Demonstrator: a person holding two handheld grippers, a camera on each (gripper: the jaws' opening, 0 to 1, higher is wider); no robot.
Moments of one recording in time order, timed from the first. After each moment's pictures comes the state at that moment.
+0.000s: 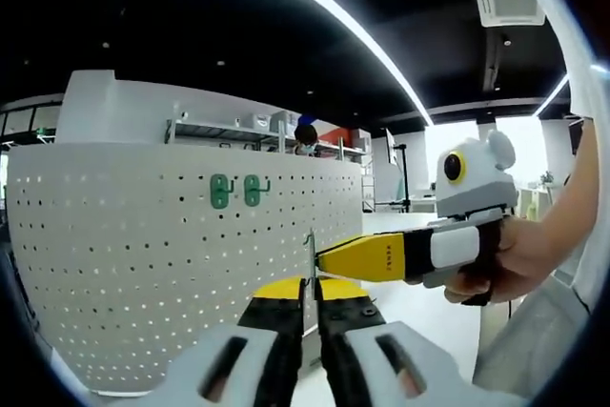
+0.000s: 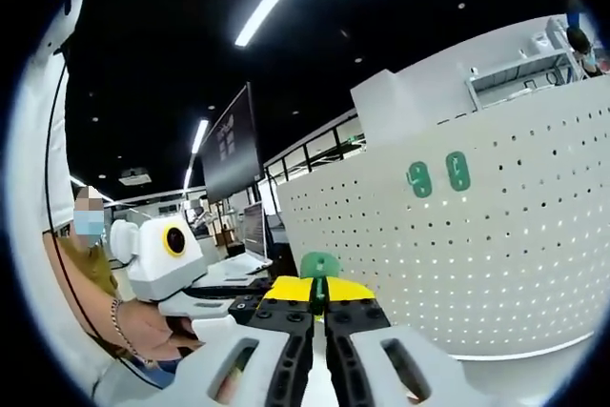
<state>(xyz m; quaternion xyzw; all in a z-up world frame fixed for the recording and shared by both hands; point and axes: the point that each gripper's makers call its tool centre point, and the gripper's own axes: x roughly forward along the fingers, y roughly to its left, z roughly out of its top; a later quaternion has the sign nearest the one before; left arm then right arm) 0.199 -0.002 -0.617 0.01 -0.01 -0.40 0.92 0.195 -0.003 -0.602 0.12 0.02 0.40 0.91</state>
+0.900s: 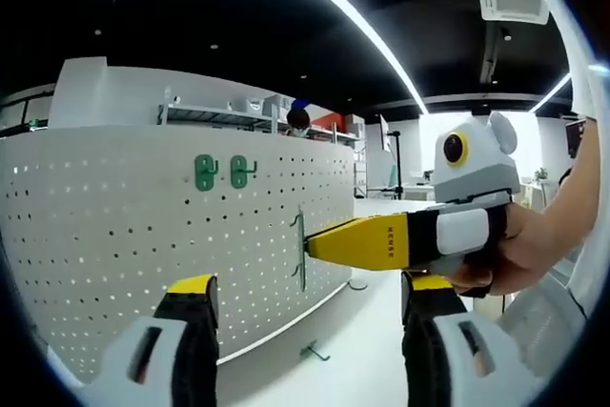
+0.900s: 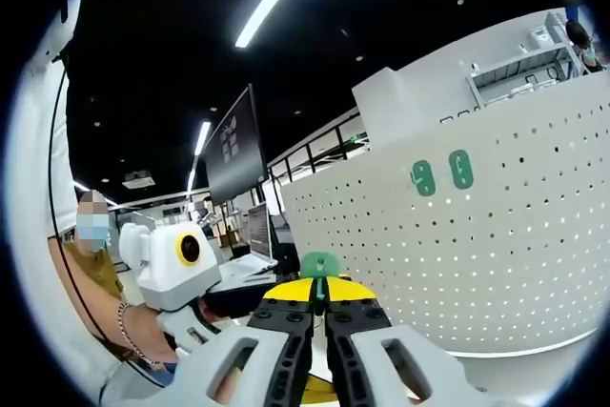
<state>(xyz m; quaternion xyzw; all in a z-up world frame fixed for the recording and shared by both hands) 0.199 -0.013 -0.631 0.02 0.02 -0.42 0.91 0.191 -0.001 -0.599 0.13 0.02 0.41 0.90</state>
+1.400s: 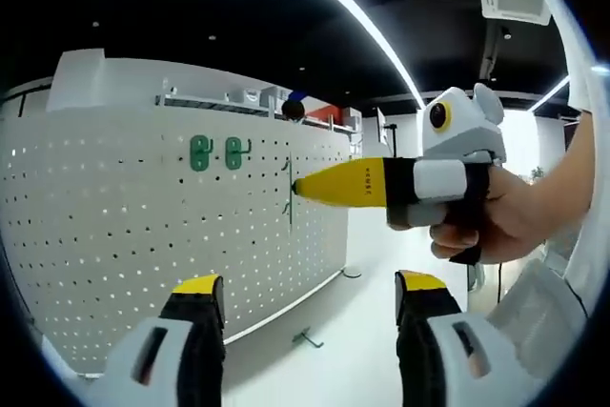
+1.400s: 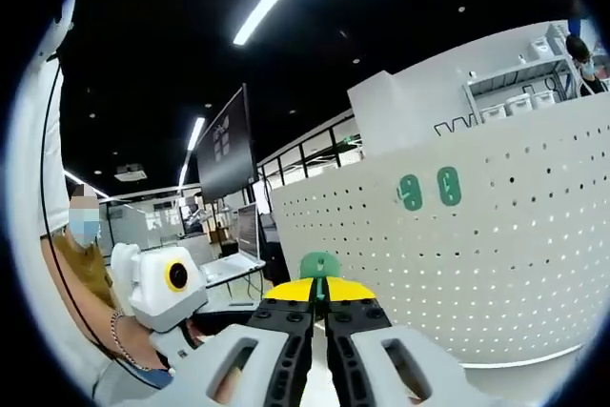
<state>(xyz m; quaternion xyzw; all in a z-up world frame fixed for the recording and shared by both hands) 0.189 -0.012 -0.656 0.02 0.05 -0.43 0.90 0.204 -0.015 -0.587 0.10 0.02 0.39 0.92</state>
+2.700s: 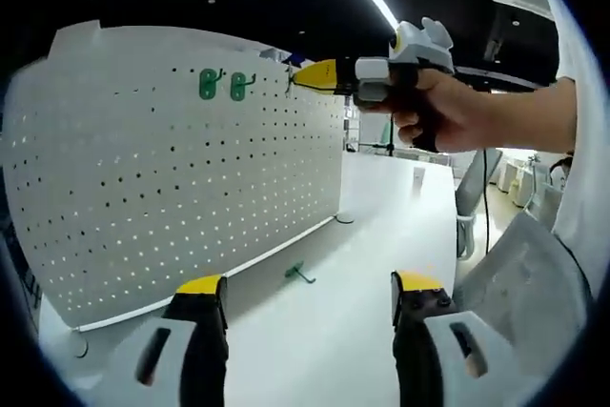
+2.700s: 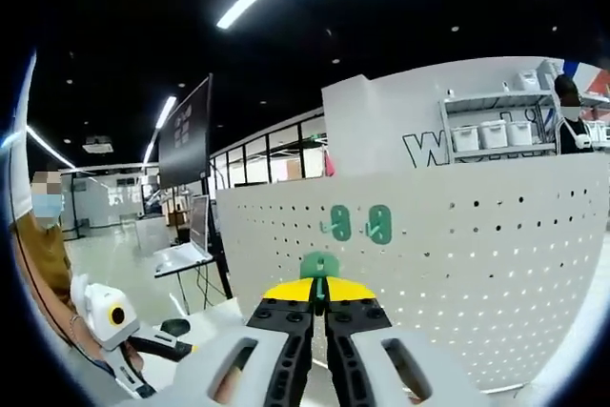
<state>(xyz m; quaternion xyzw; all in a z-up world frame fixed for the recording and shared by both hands) 0.158 0.021 -0.721 0.04 0.13 -0.43 0.89 0.258 -0.070 -0.567 0.04 0.01 0.30 0.95</state>
